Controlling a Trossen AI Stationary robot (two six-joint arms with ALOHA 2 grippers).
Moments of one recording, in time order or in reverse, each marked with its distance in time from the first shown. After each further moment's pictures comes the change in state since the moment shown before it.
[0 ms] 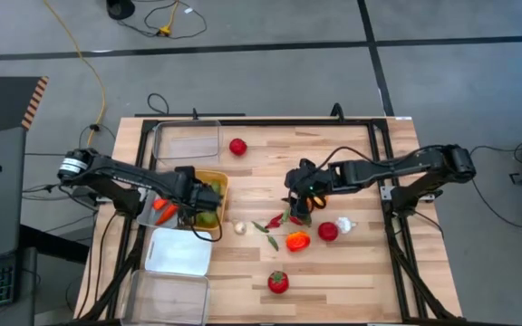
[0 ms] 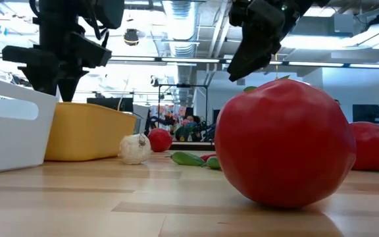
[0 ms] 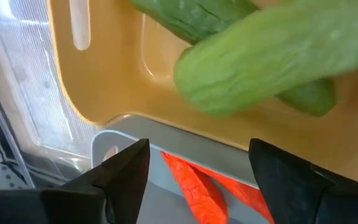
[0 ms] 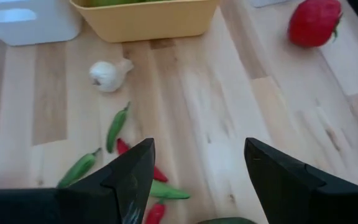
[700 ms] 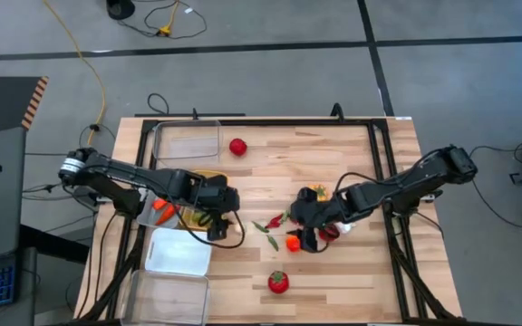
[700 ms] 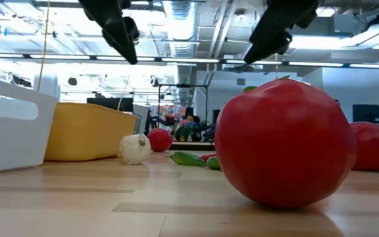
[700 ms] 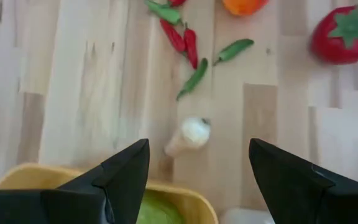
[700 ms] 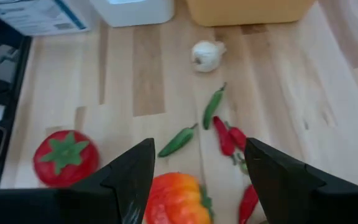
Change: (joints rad) left arm -0.054 0.019 0.211 0.447 0.205 0.006; right arm 0.253 0.000 0.000 0.002 0.001 0.162
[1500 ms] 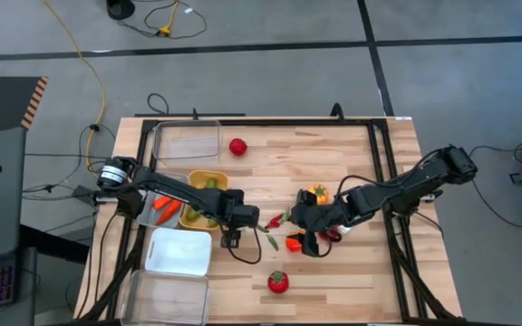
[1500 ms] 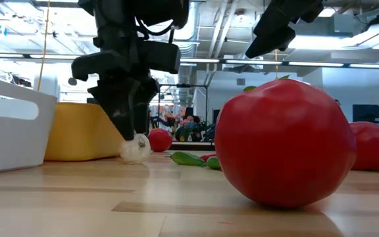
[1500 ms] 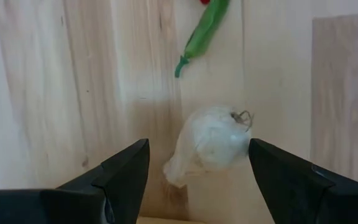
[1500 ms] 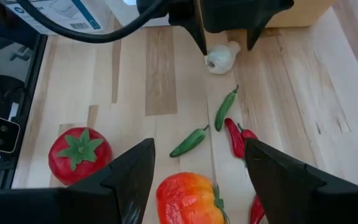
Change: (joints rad) left arm 0.001 0.346 -0.012 0.099 -0.014 0.136; right arm 0.032 0.000 0.001 0.016 0.002 -0.001
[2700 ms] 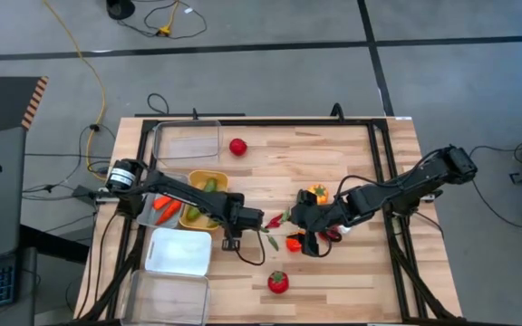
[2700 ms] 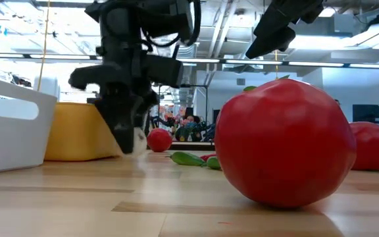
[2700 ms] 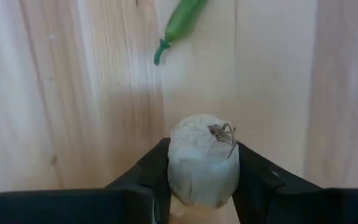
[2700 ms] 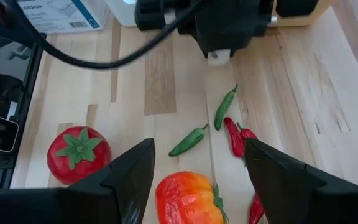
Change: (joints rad) left arm -0.006 0.075 0.052 -0.065 0.049 -0.030; right arm 0.000 0.001 0.000 -0.003 0.000 -0.002
